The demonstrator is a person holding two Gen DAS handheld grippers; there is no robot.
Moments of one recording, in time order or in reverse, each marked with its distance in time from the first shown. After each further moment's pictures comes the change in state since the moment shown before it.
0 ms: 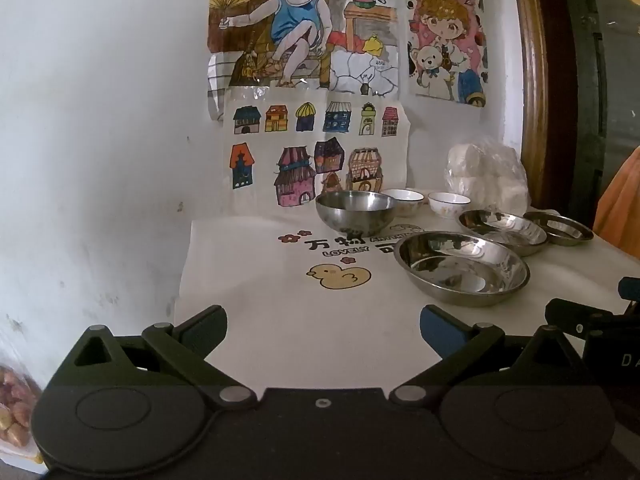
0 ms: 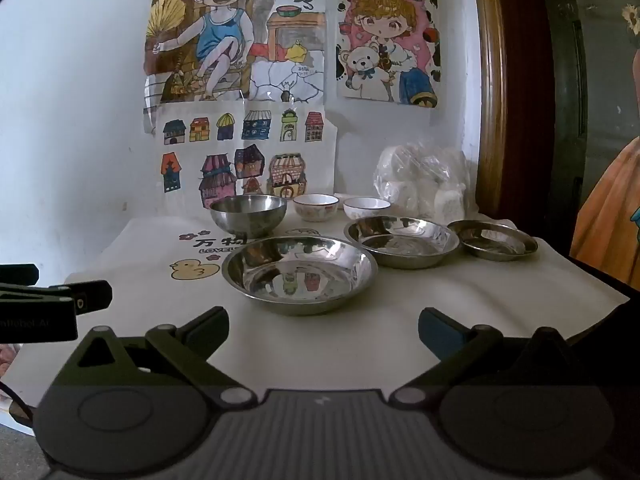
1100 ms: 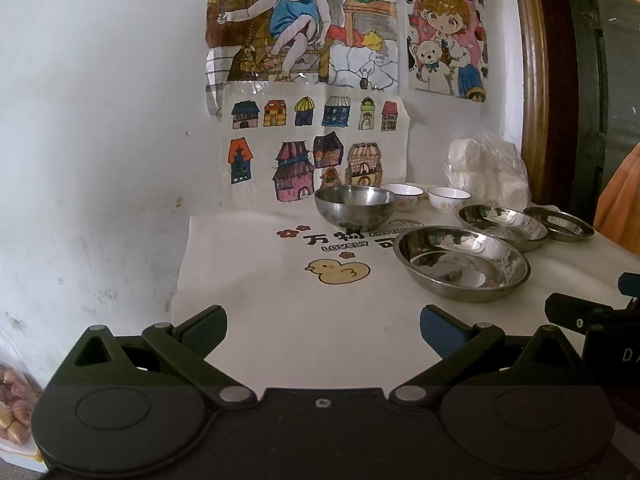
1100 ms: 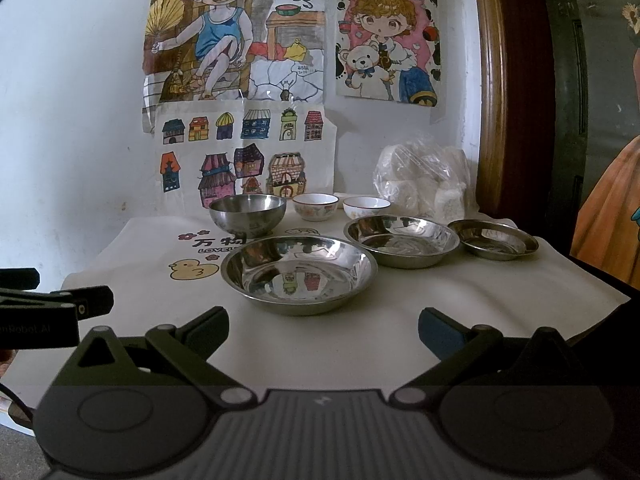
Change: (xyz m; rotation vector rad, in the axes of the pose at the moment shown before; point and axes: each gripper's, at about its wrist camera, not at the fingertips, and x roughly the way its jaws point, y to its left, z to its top) left arm 0.000 0.000 0.000 0.000 0.012 -0.001; right arm 0.002 0.000 0.001 0.000 0.004 0.000
